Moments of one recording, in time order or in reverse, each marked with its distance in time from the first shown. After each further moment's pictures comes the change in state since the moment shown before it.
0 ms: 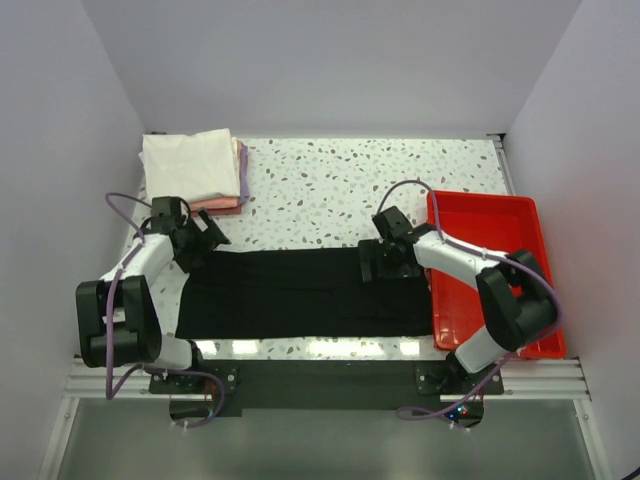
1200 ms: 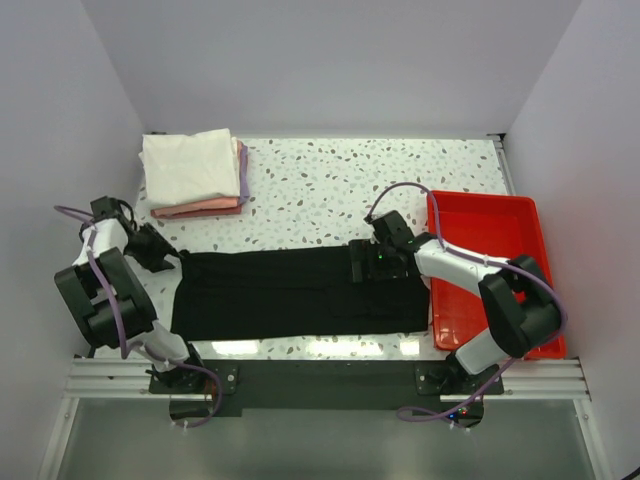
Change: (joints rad) left arm 0.387 0.164 0.208 -0.315 0.115 0.201; right arm 0.021 0.010 -0.068 0.196 -0.140 0.010
